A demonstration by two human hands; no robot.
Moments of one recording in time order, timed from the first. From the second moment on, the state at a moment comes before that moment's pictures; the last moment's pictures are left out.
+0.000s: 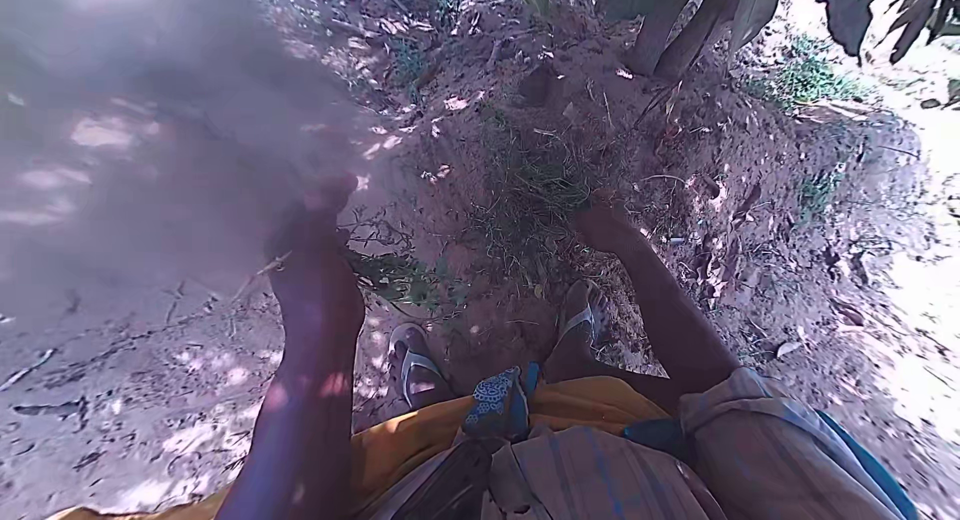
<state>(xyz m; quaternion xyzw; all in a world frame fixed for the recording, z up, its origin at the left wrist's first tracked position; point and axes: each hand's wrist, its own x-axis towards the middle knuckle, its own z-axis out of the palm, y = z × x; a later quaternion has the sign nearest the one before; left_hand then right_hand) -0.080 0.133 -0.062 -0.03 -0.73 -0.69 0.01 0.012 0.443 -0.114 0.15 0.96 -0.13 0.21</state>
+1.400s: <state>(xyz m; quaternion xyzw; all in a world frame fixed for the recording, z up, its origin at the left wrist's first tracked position) -0.059 0.156 -0.099 0.09 -0.57 -0.74 -0.34 0.010 0.347 -0.068 -0.10 0.86 -0.37 0.34</state>
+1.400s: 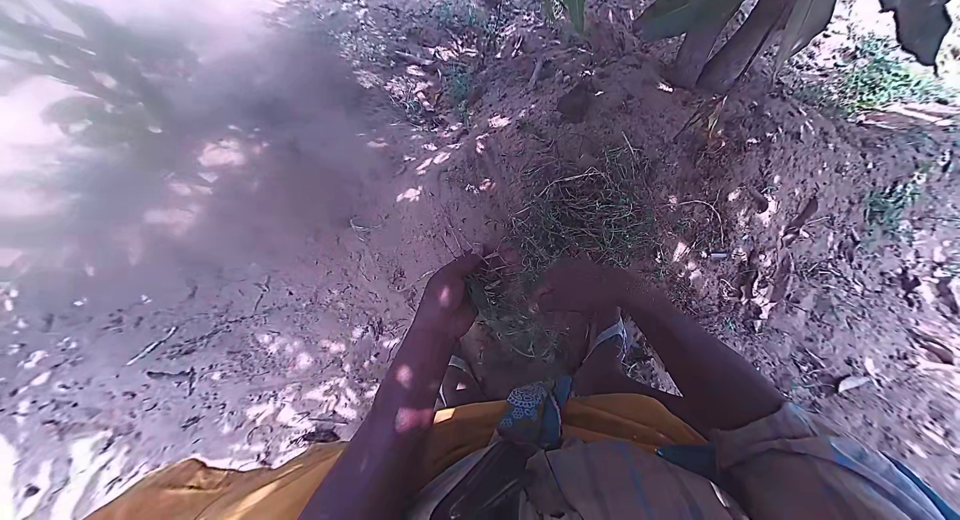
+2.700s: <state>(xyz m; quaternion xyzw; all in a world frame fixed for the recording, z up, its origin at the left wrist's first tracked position) -0.043 0.165 -0.104 0.03 -0.68 -0.70 -0.23 0.003 0.401 -0.088 0.23 0.85 -0.45 -0.12</state>
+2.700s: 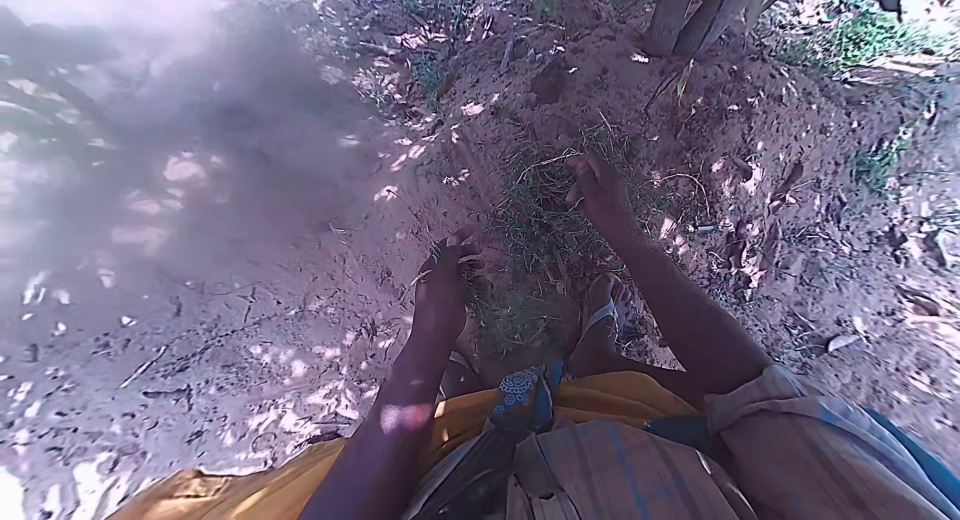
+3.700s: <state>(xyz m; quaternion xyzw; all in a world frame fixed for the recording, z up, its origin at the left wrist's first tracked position) -0.038 0.172 -0.094 0.03 -0.66 -0.73 -0.21 0.012 0.451 -0.155 0.29 0.88 -0.37 0.01</state>
